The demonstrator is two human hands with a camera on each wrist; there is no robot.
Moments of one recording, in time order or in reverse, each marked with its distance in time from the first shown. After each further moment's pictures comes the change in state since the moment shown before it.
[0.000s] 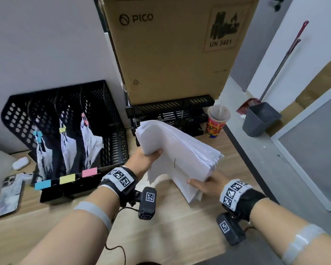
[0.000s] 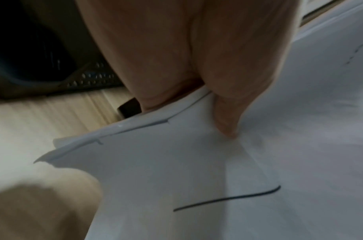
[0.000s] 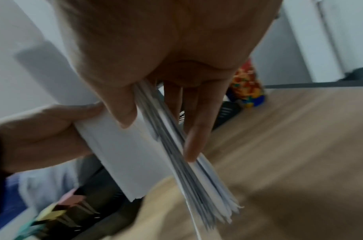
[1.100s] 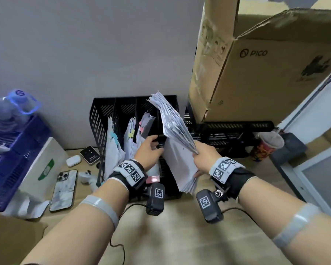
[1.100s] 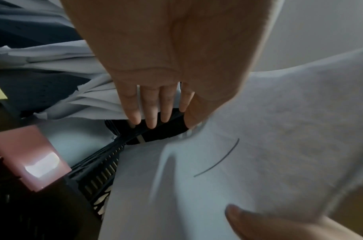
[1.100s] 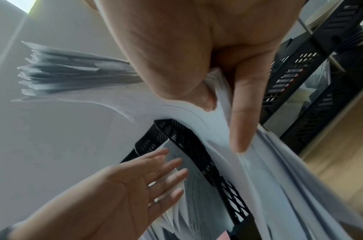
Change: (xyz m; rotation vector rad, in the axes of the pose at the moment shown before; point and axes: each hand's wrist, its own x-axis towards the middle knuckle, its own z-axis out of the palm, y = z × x) left_hand -0.006 0.033 -0.211 0.262 0.212 -0.020; right_hand 0.043 -0.251 0.099 -0.133 0.097 -0.157
